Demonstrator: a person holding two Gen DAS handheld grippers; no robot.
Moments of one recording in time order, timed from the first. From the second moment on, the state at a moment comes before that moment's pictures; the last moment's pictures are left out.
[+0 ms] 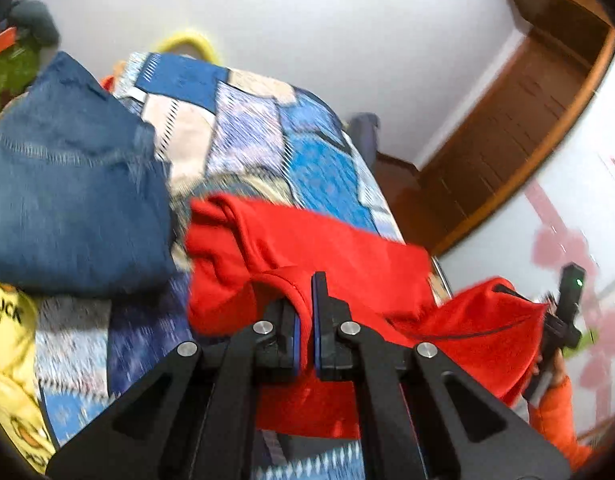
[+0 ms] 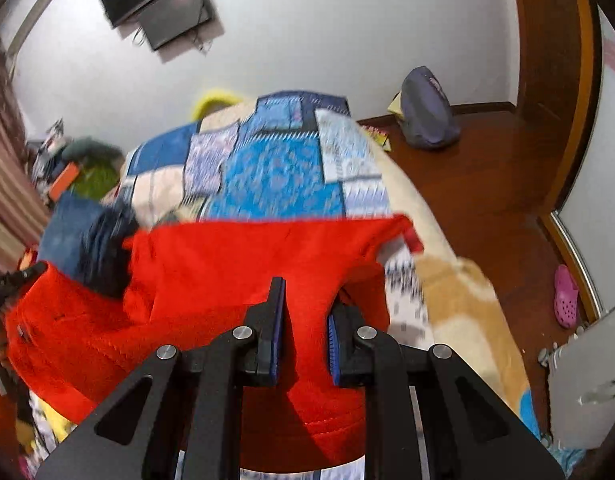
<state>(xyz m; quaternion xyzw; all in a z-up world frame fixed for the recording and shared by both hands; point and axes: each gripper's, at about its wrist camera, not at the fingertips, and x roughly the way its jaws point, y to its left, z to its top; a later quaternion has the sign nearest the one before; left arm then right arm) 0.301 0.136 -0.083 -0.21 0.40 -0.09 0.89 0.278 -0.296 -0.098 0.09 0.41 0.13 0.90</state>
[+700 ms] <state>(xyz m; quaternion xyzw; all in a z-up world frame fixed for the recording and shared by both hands) 0.461 0.173 -0.189 -0.16 0.48 0.04 0.86 0.415 -0.327 -0.161 0.11 0.50 0.00 0.86</state>
